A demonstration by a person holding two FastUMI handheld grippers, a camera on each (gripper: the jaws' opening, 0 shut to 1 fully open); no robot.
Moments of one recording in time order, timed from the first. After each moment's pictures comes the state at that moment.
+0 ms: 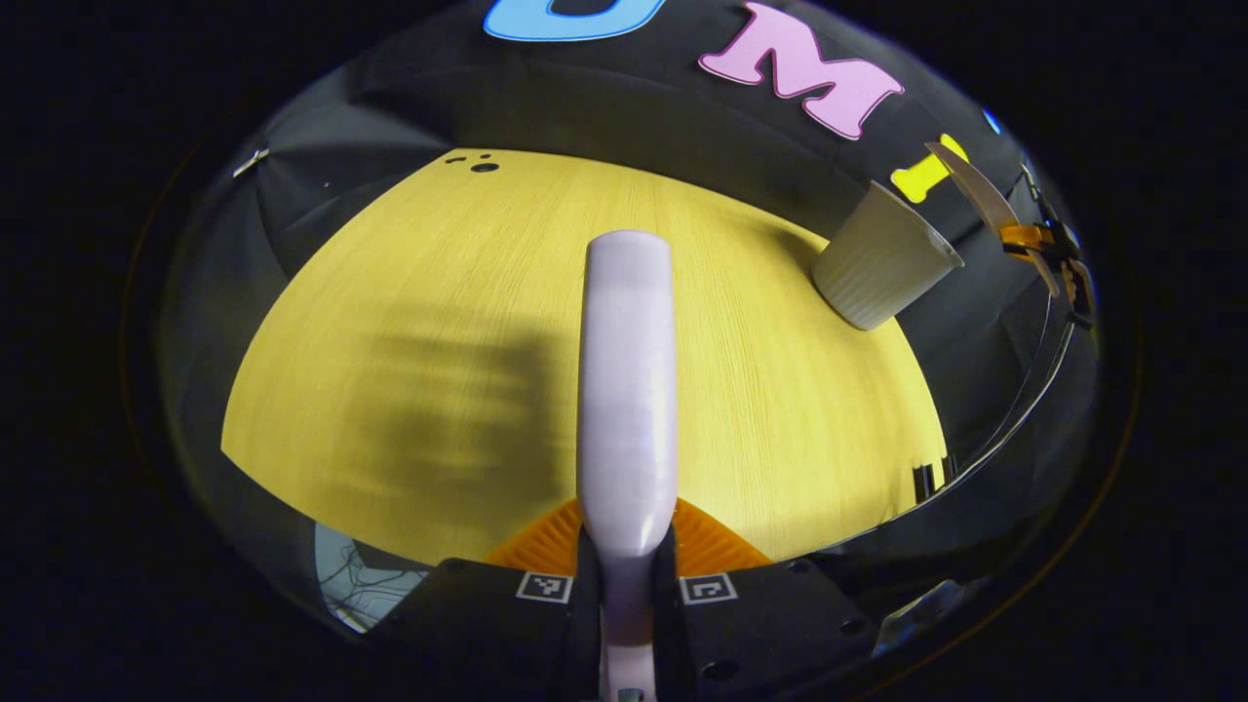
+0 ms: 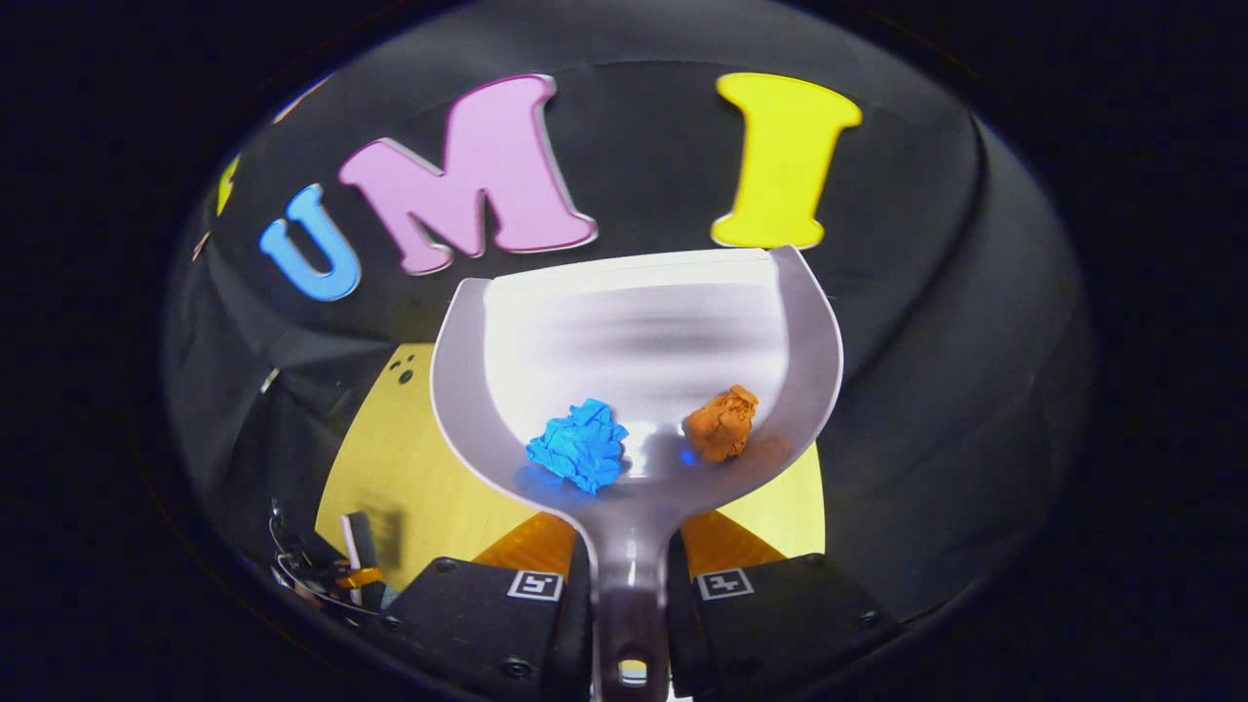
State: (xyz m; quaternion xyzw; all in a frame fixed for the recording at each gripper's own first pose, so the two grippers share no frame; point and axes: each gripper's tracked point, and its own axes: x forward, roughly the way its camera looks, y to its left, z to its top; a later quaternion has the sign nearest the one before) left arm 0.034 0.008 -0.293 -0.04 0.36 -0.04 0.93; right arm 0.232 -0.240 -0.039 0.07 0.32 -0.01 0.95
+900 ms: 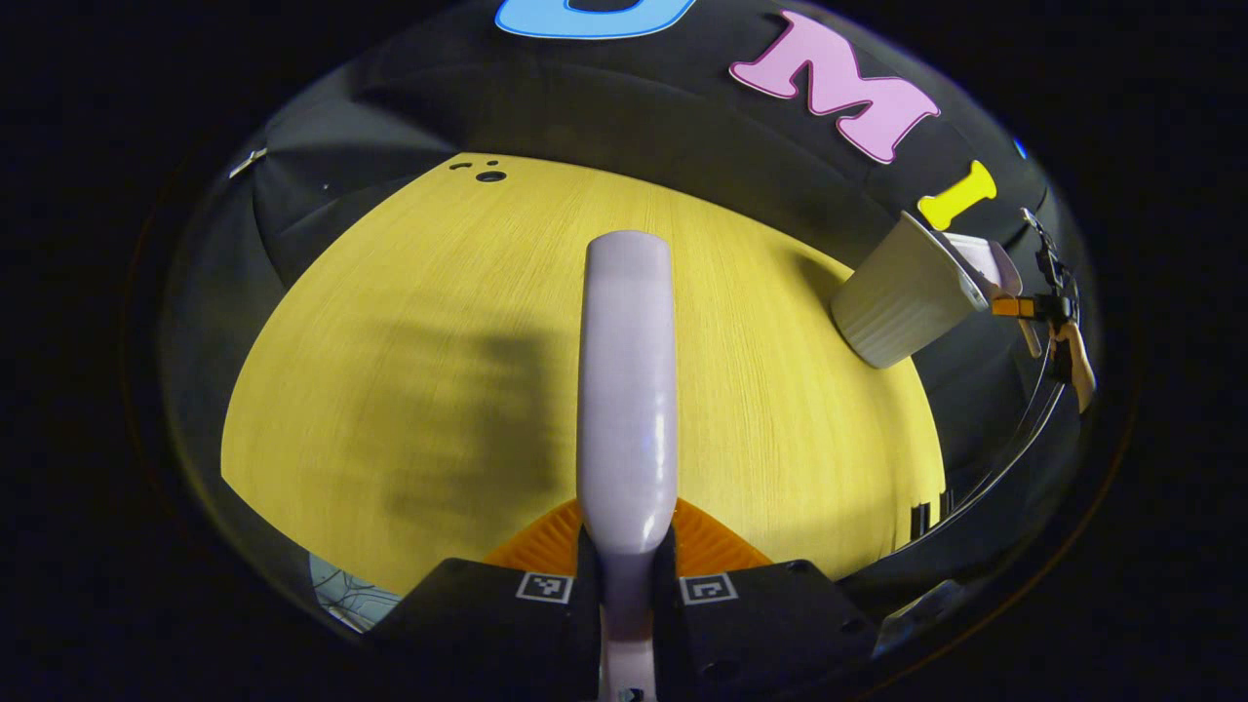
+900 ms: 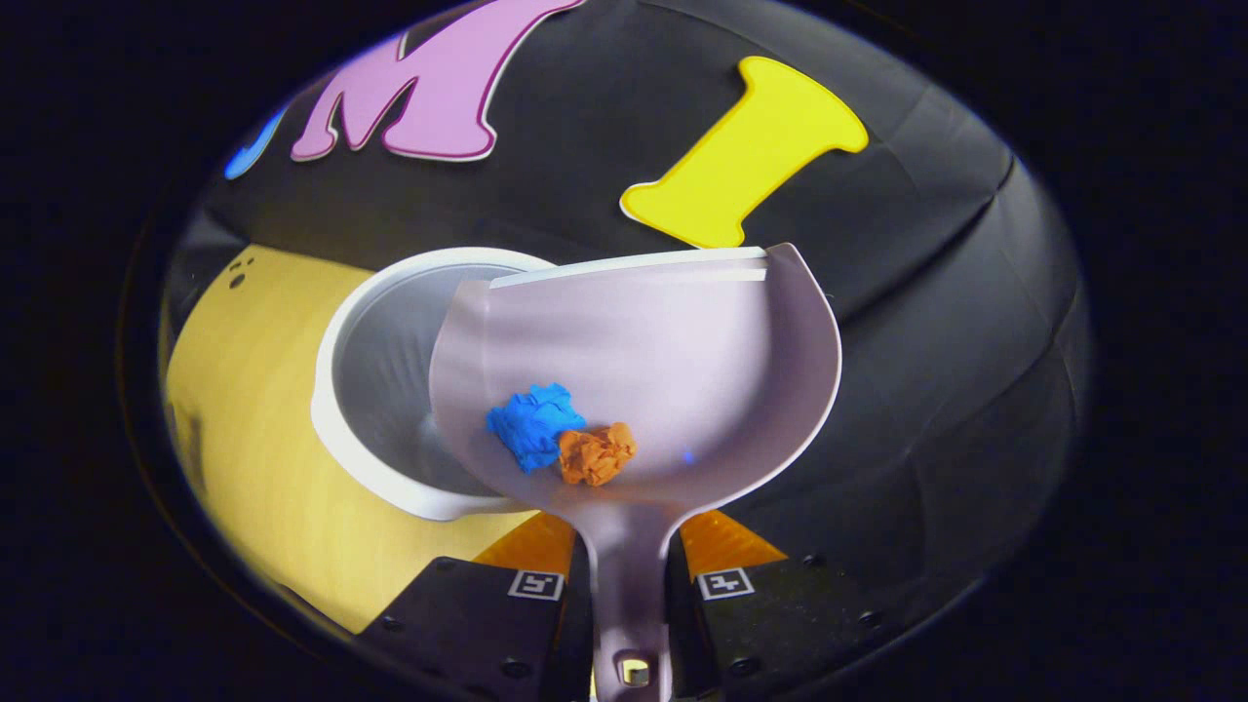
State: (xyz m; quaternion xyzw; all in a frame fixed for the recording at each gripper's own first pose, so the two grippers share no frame) left arm 0.081 0.023 -0.278 -0.06 0.36 -0.03 0.93; right arm 0.258 -0.310 -0.101 -0.20 0.33 -0.17 0.91
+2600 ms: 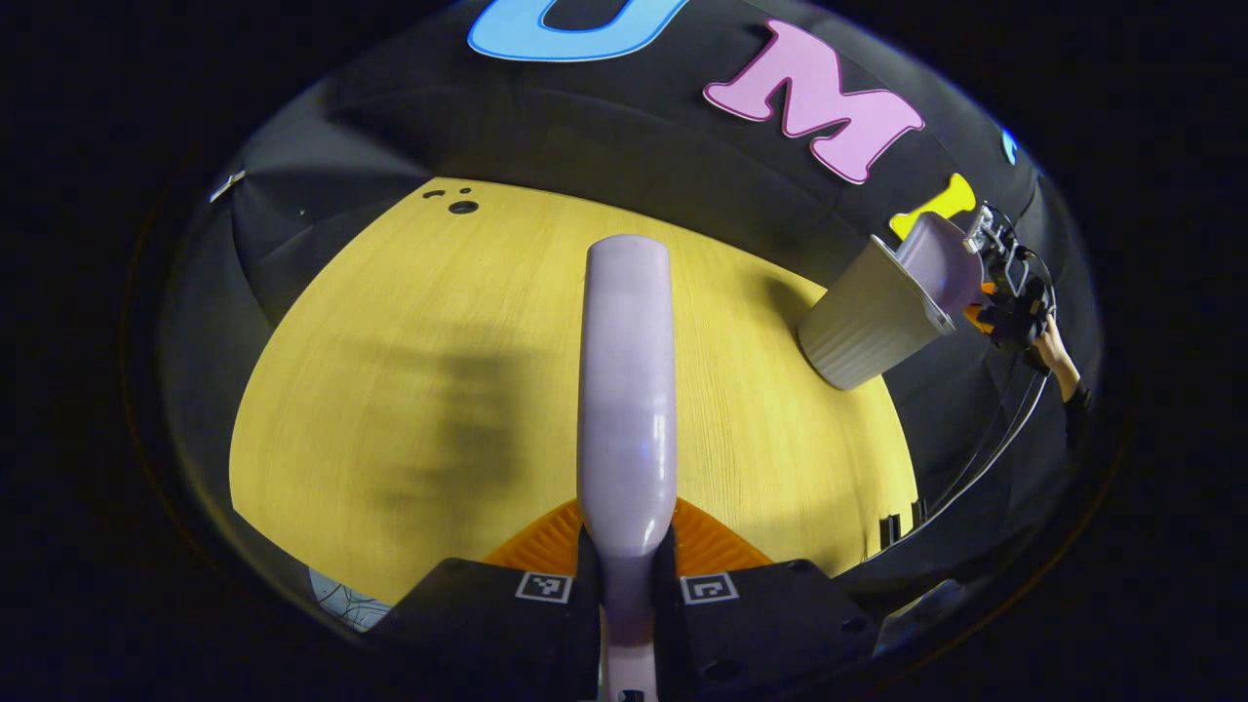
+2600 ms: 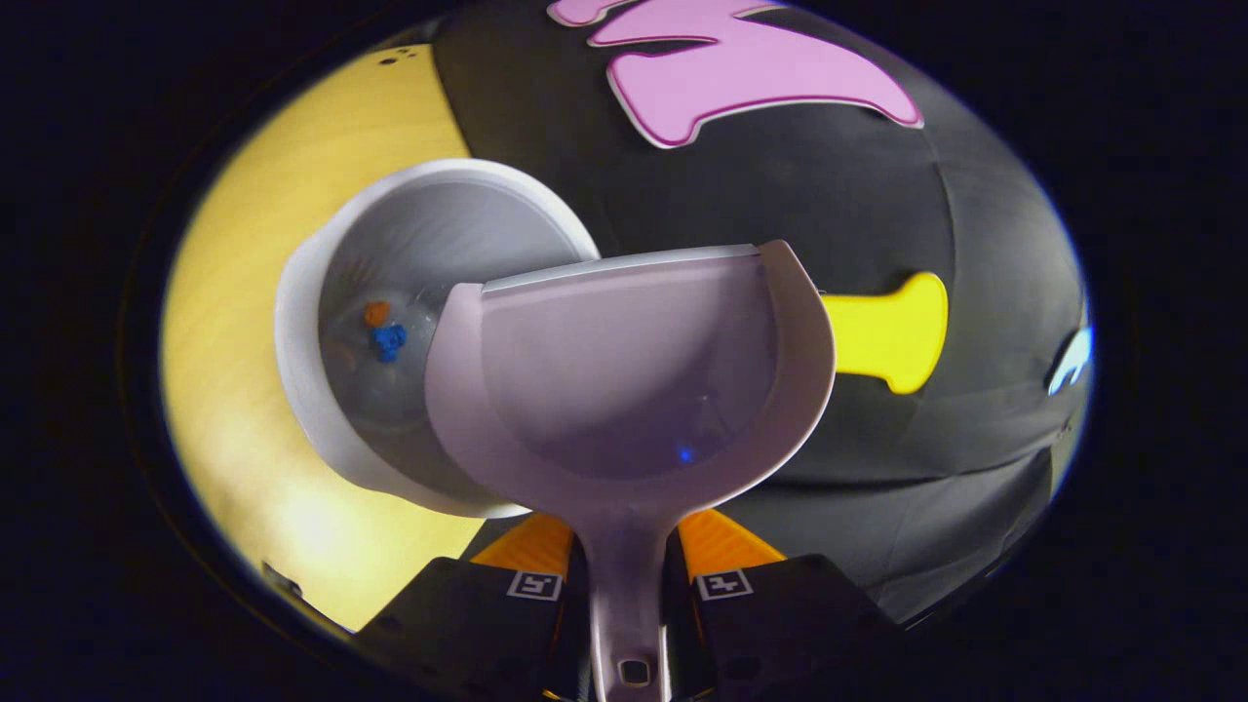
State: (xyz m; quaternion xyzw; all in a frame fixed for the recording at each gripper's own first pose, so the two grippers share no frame) left arm 0.091 0.009 -0.222 -0.07 0.33 -0.06 0.94; right arm 0.212 -0.377 0.019 -0.51 0.30 -0.14 0.80
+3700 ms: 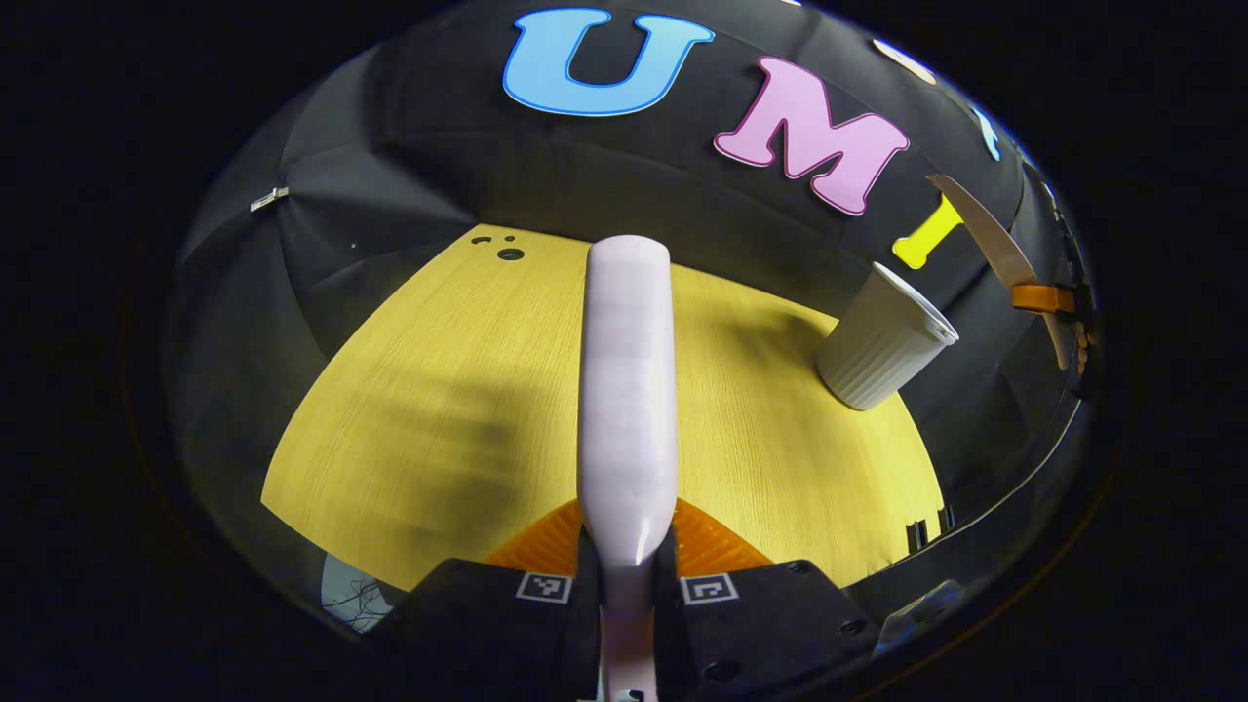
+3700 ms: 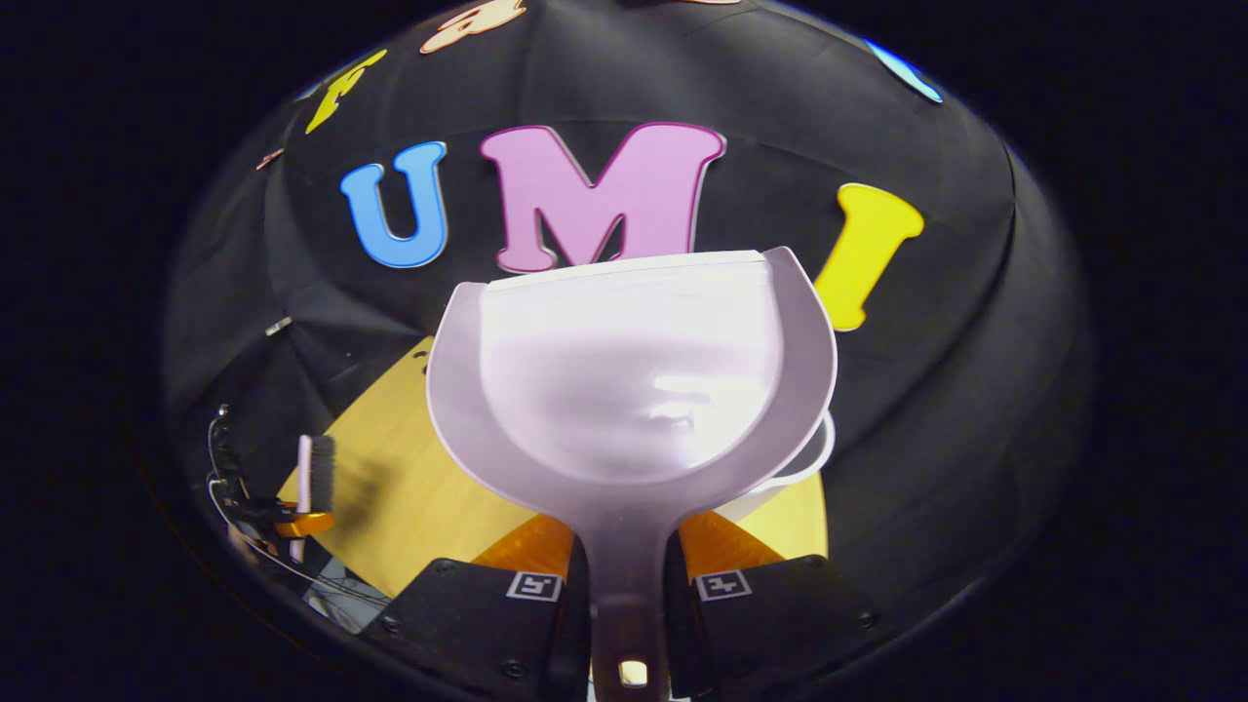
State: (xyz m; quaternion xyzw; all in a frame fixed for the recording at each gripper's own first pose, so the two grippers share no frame) left arm 0.049 0.036 -0.210 -0.05 0.26 -0.02 0.96; right arm 0.222 -0.309 0.043 -0.04 0.24 0.05 0.97
